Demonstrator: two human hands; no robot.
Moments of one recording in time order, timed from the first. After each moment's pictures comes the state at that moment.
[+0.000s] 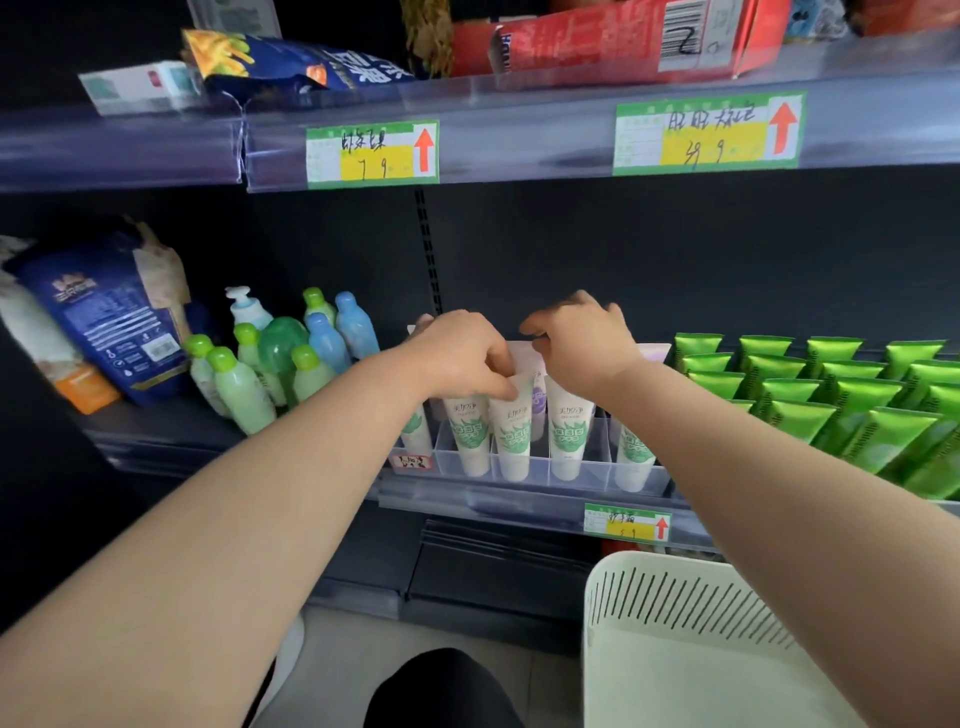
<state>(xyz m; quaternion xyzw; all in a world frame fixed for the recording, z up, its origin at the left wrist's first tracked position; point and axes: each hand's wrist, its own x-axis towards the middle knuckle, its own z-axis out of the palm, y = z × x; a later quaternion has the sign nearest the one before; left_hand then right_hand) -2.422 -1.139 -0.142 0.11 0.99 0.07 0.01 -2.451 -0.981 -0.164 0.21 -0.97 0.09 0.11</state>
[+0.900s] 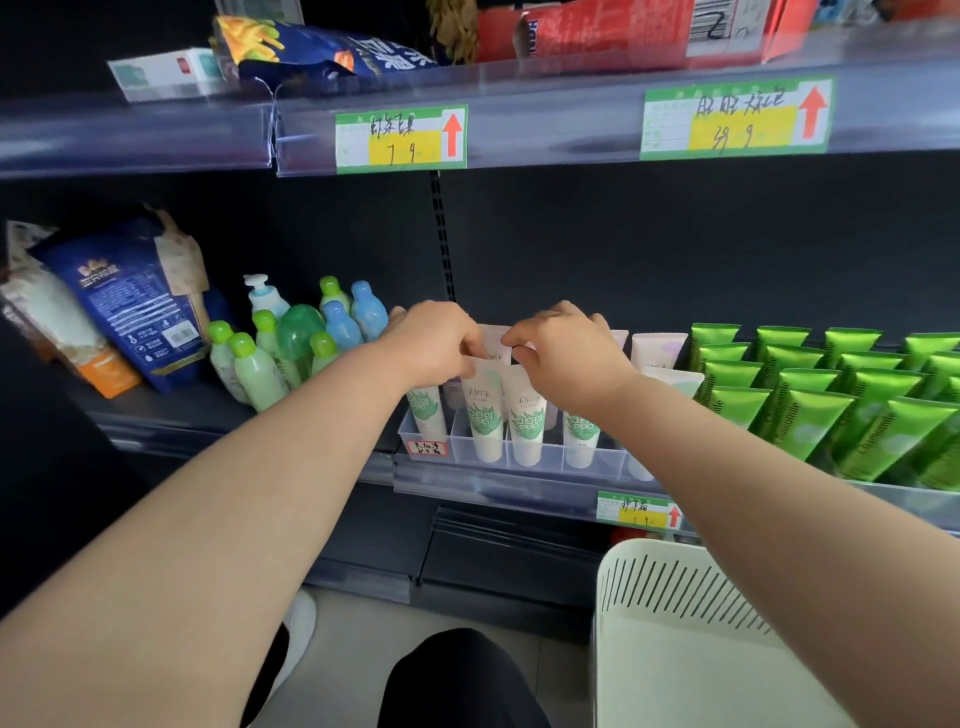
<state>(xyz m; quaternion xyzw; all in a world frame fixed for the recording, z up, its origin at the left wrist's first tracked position) -2.416 -1.175 -0.145 0.06 1.00 0.05 -0.01 -2.422 -1.004 -0.170 0.26 -0.95 0.11 0.11</state>
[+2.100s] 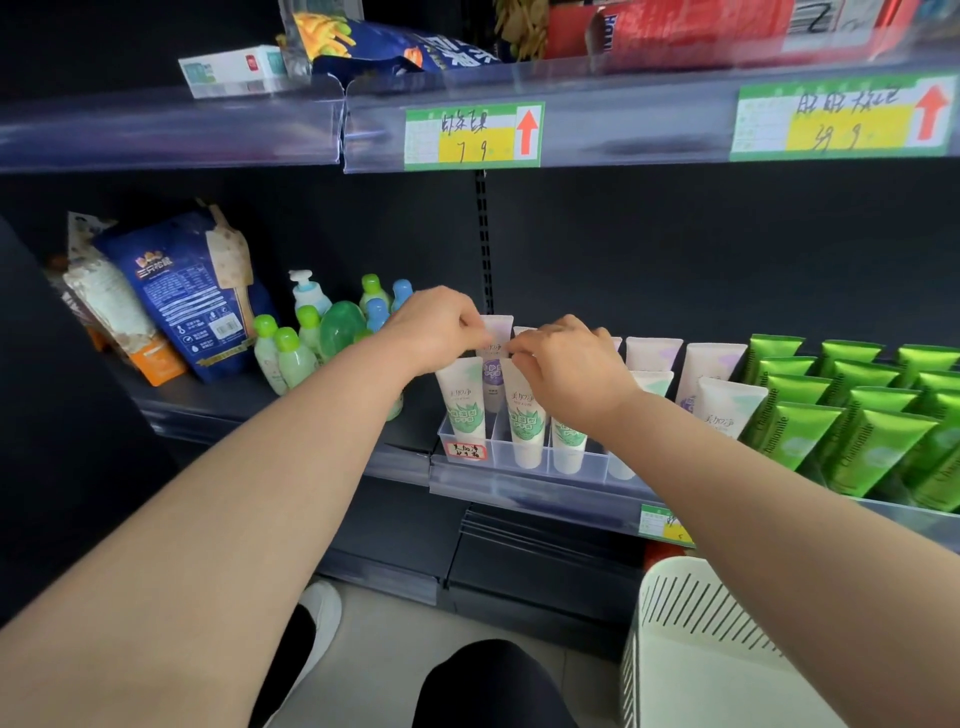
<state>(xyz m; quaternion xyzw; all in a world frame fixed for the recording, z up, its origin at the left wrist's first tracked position) -2.419 -1.220 -0.147 -0.03 0.98 0.21 -0.05 -2.414 -1.044 -0.176 0.28 -0.95 0.11 0.11</state>
